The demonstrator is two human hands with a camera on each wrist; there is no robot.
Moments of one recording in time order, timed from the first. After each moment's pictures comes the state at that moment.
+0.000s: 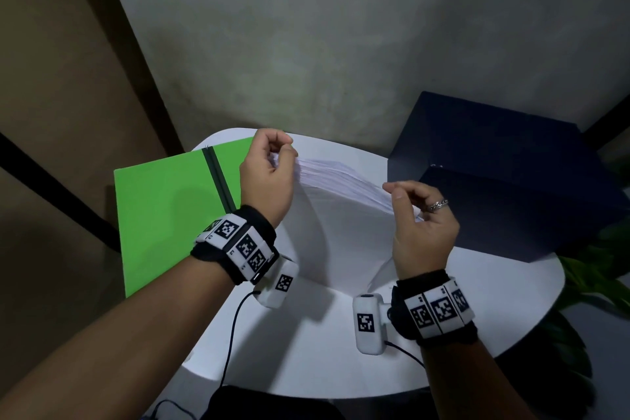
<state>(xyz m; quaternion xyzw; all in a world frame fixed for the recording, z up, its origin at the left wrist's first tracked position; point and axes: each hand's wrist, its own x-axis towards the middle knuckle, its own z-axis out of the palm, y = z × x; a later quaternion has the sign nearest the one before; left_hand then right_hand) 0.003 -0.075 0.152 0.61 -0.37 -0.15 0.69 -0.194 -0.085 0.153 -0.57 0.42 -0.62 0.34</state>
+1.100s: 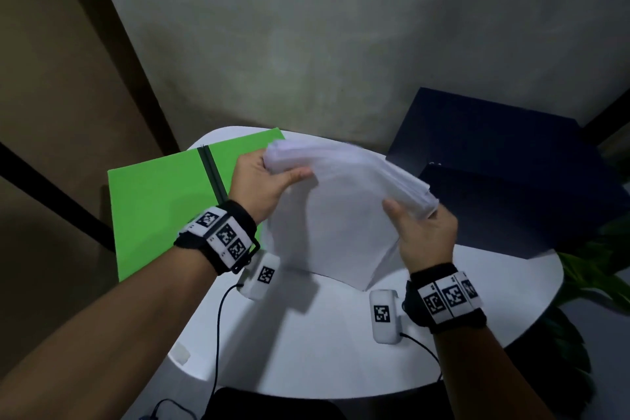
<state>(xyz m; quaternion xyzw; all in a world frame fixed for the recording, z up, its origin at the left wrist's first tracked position) 0.028 -0.078 0.129 0.57 -0.42 -0.32 0.63 -0.219 -0.107 0.132 -0.52 0.49 -0.52 0.48</state>
